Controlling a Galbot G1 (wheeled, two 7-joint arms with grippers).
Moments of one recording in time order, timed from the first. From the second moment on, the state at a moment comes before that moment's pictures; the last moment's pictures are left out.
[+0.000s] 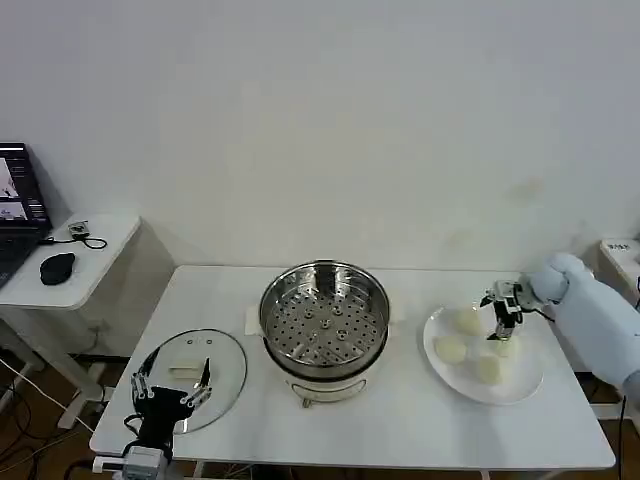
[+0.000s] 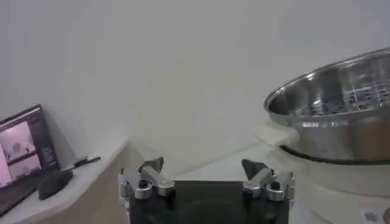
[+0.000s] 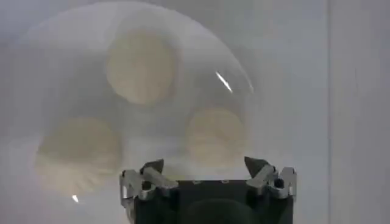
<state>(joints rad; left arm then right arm) 1.71 -1.35 -0.62 -2.22 0.18 0.16 -0.04 -0.13 0.83 -0.41 0.81 -0.37 0.08 -1.06</state>
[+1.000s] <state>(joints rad) 1.73 -1.36 -0.62 -2.23 0.19 0.16 -0.04 -0.08 0.88 -0.46 0.75 -0.39 0.09 -1.06</state>
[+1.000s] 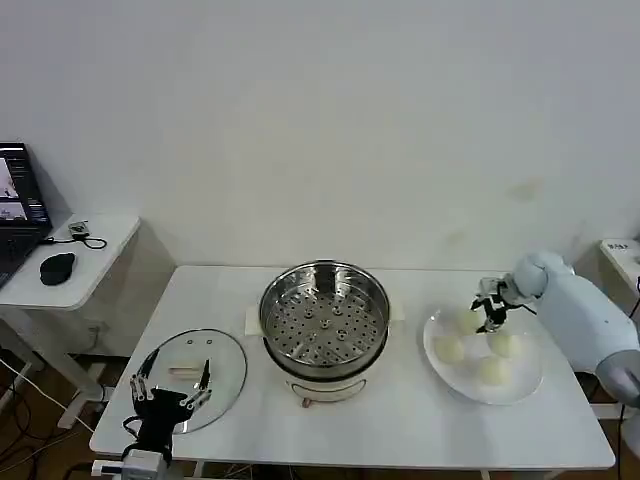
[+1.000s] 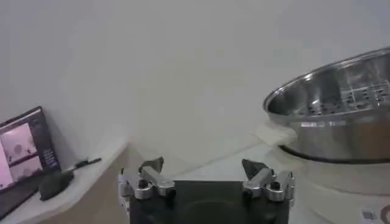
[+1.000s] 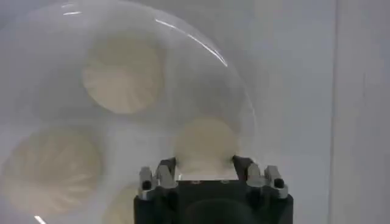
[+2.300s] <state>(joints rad) 1.74 -1.35 -0.67 -2.25 0.16 0.16 -0.04 0.43 0.91 -0.92 1.22 0.00 0.12 -1.09</state>
